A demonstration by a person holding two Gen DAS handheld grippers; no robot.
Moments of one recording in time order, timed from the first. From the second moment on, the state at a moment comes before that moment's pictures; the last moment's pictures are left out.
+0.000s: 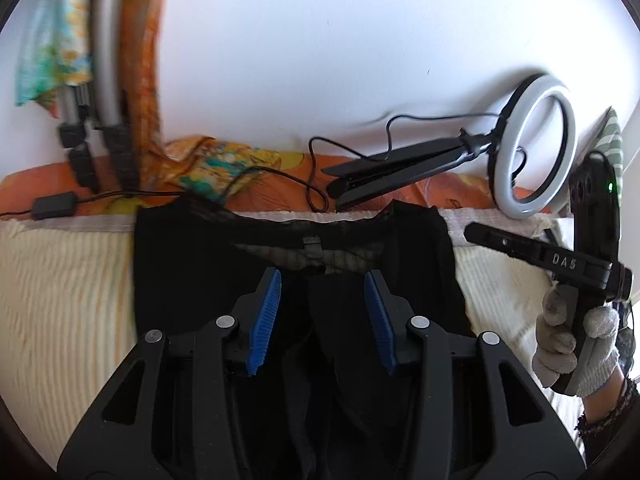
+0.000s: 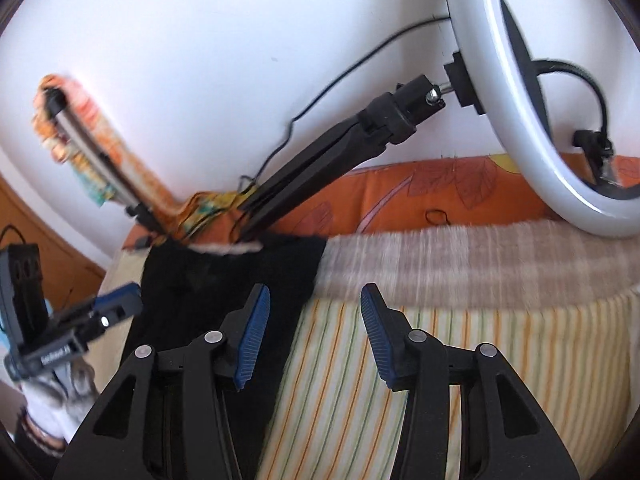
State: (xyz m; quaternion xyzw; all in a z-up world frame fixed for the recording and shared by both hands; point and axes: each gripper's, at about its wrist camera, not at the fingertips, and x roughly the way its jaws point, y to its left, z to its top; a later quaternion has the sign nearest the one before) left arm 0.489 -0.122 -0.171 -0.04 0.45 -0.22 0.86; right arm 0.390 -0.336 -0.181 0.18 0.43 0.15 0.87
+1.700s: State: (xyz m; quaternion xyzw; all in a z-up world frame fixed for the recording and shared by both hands) left arm 0.524 -0.058 -0.157 -0.04 0.41 -0.18 0.89; right arm 0.411 -0.282 -0.151 0.11 0.42 0.22 0.88
